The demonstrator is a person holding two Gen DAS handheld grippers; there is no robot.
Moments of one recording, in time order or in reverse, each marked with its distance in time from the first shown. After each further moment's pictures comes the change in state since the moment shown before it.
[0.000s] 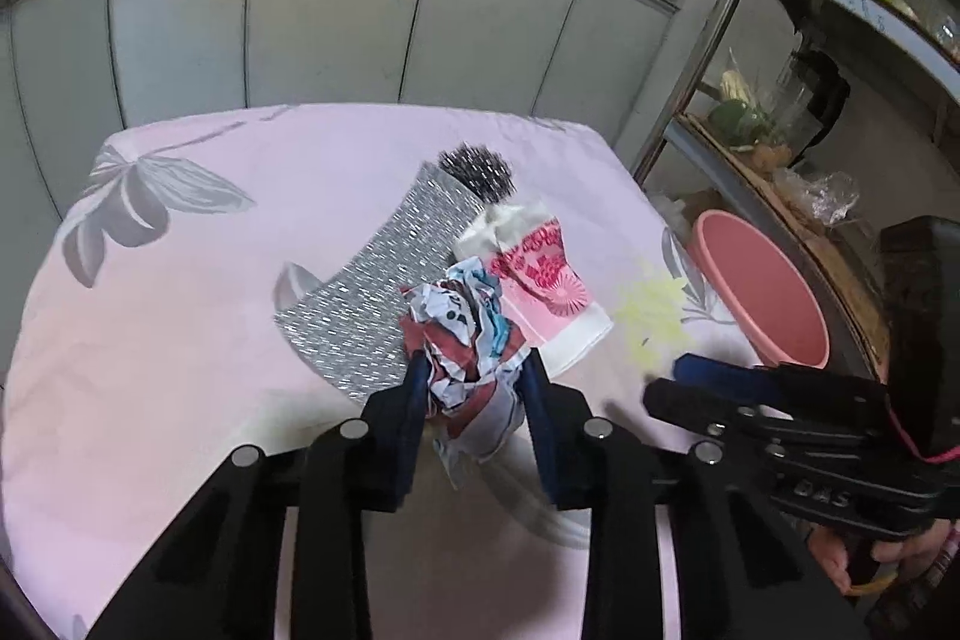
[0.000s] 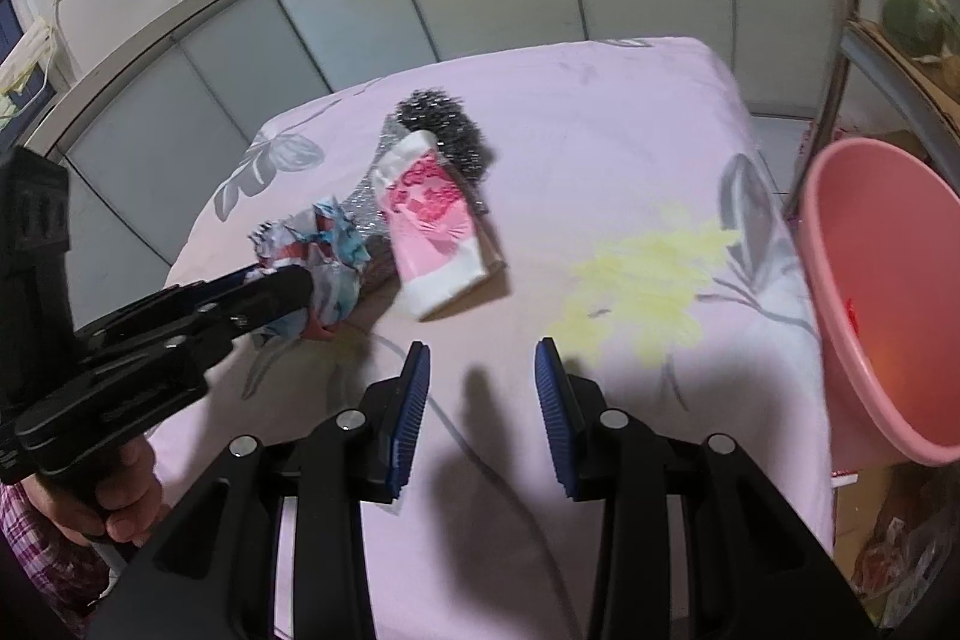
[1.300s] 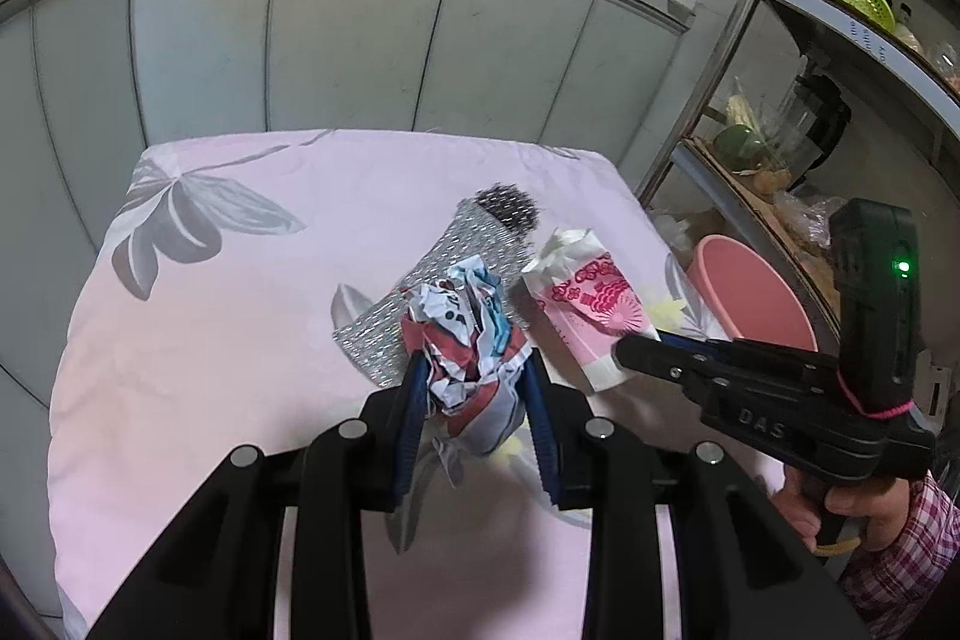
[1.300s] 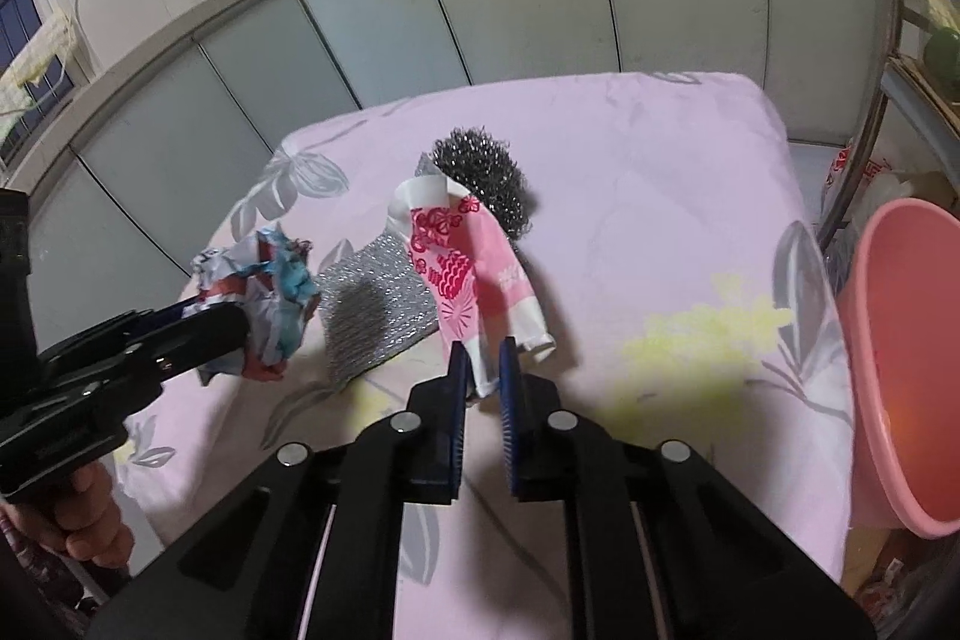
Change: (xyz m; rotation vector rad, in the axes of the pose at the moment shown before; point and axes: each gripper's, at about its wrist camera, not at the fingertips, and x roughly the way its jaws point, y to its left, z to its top) left arm -0.033 0.011 0.009 -0.019 -0.019 0.010; right arm -0.003 0.009 0.021 -0.033 -0.042 0.042
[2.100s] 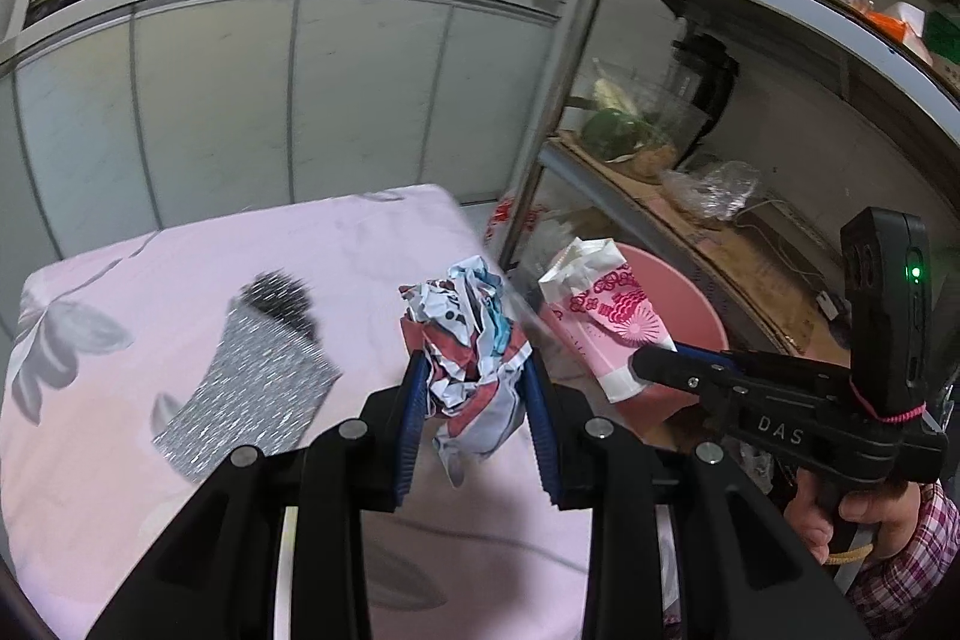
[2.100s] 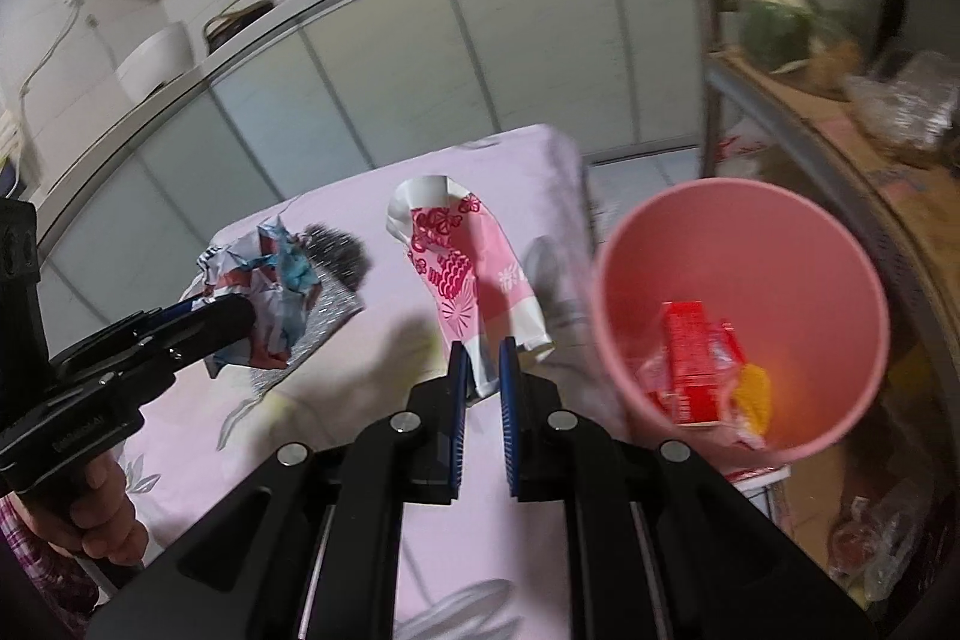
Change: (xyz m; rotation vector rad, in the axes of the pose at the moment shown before) left arm 0.013 -0.121 0.027 0.209 -0.045 -0.169; right arm -0.107 -0.088 -0.024 0.183 -0.159 -0.180
